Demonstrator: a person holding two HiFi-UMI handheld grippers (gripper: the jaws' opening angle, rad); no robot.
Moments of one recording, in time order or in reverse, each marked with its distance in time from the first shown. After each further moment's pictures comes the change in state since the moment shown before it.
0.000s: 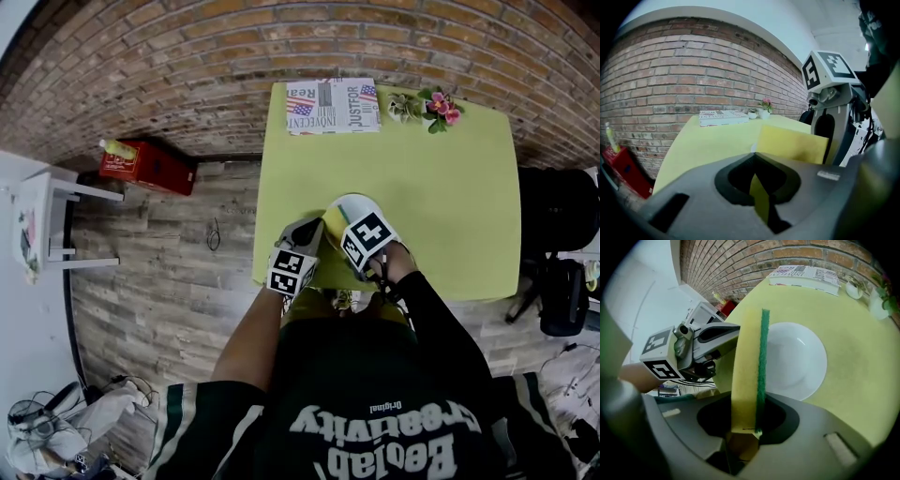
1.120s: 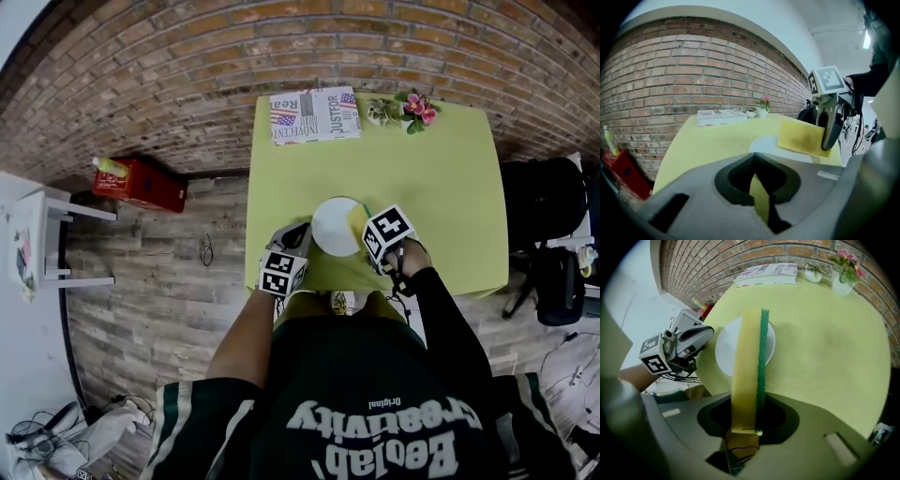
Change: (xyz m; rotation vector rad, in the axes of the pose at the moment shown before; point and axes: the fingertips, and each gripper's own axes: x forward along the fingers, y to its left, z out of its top) left arm 0.000 -0.006 -0.001 0.018 0.016 -0.017; right arm -0.029 -0.063 -0.048 0.181 -0.008 -0.102
